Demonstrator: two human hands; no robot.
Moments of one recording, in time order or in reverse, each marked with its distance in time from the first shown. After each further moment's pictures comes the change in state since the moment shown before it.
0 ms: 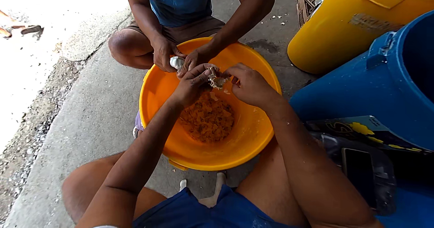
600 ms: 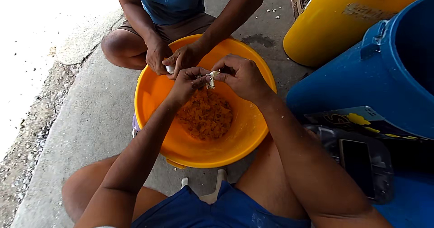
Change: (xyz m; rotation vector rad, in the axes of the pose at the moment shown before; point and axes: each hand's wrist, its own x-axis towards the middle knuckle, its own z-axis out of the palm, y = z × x) left_hand 0.002 -0.011 -0.004 0.321 0.049 0.099; right_hand 0.003 -0.007 0.002 0.286 0.227 -0.176
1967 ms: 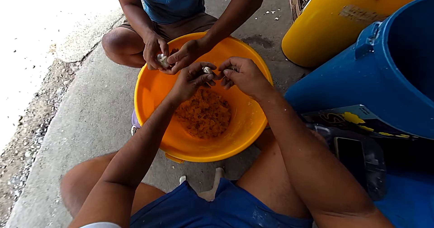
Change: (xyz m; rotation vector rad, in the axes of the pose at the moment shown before) left_hand -0.001 0.002 0.006 0.115 -0.096 0.083; right_hand -0.009 0.013 -0.007 0.295 -0.106 0.373
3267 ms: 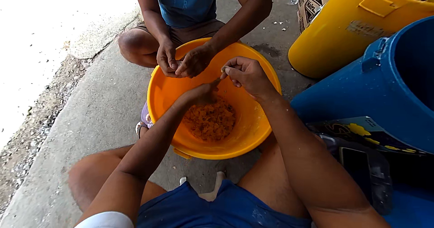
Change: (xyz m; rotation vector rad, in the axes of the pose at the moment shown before) left_hand 0.001 0.003 0.002 0.630 -0.351 -0.483; right_hand 0.011 -0.014 0.019 0.164 0.035 -0.117
